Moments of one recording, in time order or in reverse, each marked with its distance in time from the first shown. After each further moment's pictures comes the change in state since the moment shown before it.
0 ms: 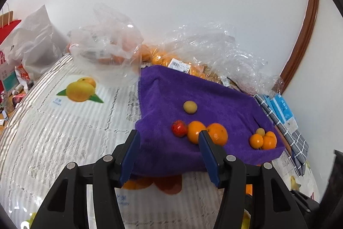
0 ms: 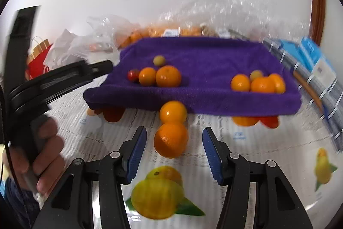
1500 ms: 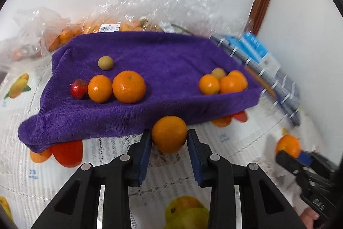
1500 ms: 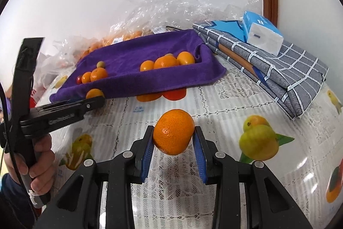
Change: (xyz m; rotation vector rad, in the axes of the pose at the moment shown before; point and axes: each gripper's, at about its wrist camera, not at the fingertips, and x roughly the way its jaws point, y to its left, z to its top) left arm 0.034 -0.110 -0.051 0.243 0.203 -0.099; right arm -0.062 -0.128 -0.045 0.149 -0.073 -0.069
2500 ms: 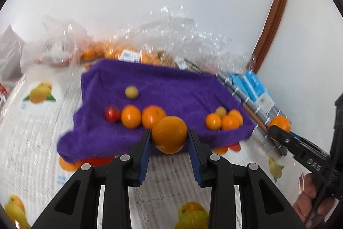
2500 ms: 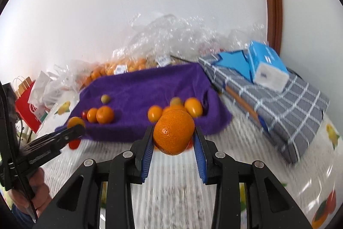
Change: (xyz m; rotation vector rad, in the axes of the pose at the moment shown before) left arm -0.051 0.025 0.022 -0.098 -0.150 0.004; right arm -0.005 0.020 0.073 -0.027 -0.103 -0.010
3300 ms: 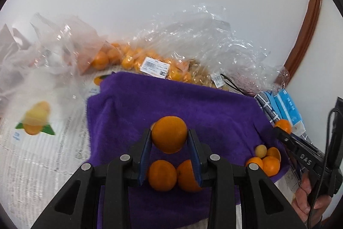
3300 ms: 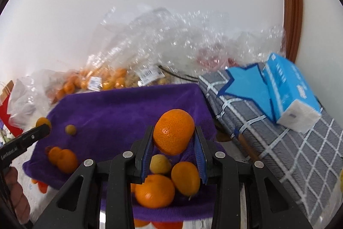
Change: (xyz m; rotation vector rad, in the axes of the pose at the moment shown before) left arm 0.079 0.035 0.052 -0.076 0.035 0.107; right arm 0.122 -0.020 0.060 -0.014 0.048 -0.039
